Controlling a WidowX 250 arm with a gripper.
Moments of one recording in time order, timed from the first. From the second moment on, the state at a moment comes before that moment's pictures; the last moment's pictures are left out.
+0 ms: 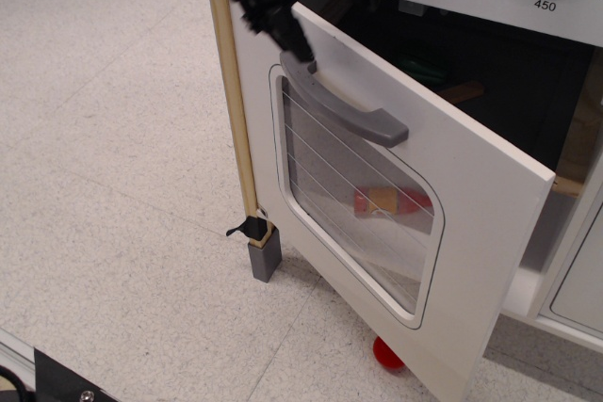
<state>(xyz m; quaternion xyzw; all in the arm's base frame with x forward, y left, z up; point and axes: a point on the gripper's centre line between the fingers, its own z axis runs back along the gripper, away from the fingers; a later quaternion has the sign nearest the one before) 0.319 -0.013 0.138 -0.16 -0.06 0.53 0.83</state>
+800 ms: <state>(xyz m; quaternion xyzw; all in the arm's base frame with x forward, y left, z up) 0.293 -0.053 0.074 -0.06 -0.06 0.52 0.85</state>
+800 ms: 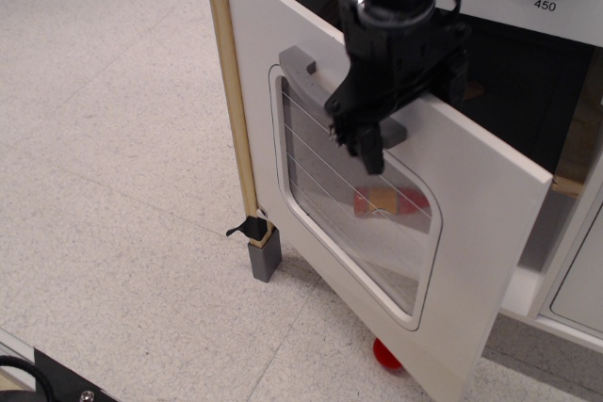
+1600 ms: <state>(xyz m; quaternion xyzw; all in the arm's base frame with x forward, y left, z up) 0.242 0.023 0.095 0.01 -0.01 0.37 0.93</state>
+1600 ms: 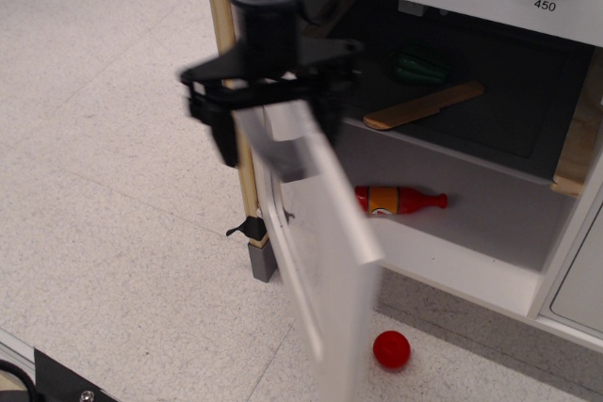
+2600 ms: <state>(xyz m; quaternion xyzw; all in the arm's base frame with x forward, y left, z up) 0.229 0.112 0.115 0.05 -0.09 0.30 0.95</state>
